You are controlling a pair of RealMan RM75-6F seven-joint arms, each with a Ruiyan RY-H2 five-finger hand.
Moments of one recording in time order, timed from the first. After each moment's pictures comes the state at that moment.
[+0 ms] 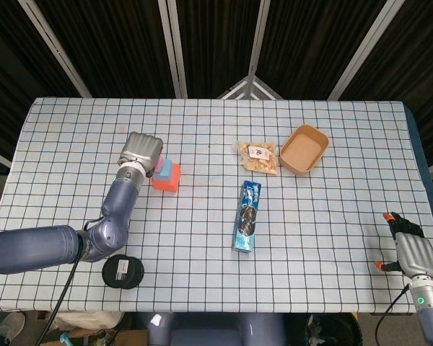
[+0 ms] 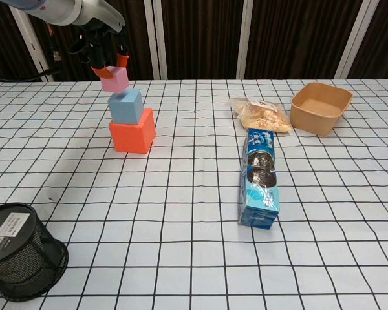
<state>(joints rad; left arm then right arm) -1.49 -1.25 -0.09 -1.60 -0.19 0.91 1.03 0.21 -1.13 0.08 -1.55 -1.13 1.09 -0.09</state>
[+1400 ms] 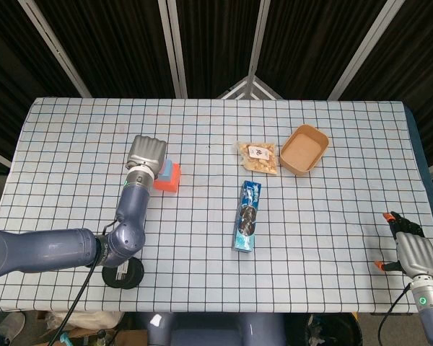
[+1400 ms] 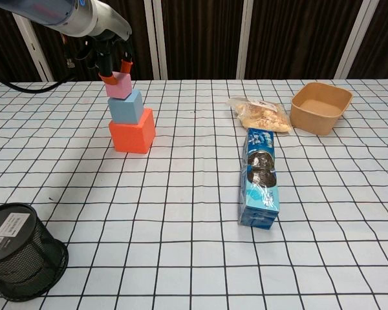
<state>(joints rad) -1.47 -1.36 -0.19 -1.56 -0.25 1.04 1.17 0.21 -1.12 0.07 -1.54 -1.16 1.08 -0.04</state>
